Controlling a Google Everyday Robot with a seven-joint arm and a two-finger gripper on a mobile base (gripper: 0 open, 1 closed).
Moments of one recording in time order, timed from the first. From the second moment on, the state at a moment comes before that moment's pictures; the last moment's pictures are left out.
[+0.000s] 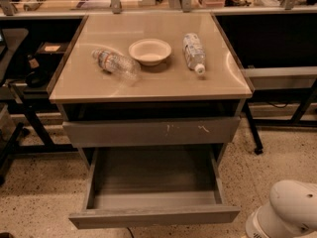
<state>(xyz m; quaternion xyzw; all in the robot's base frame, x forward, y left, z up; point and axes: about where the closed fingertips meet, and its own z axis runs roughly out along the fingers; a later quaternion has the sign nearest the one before) 0.285 -0.236 0.532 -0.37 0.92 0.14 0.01</state>
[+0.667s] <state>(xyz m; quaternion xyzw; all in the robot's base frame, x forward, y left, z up) 0.317 -0.223 0.480 -0.36 0.92 0.15 0.05</state>
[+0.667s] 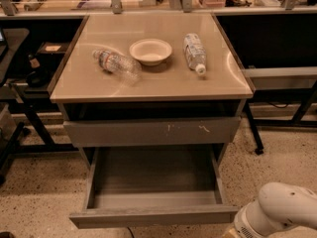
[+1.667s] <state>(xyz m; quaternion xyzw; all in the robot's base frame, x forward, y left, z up) 0.333 -0.205 0.448 -0.37 0.91 0.18 0.07</state>
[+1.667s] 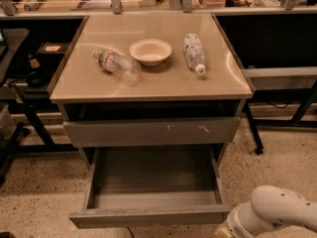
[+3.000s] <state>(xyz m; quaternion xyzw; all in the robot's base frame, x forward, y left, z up) 0.416 -0.178 0.439 -0.38 0.90 0.15 0.17</state>
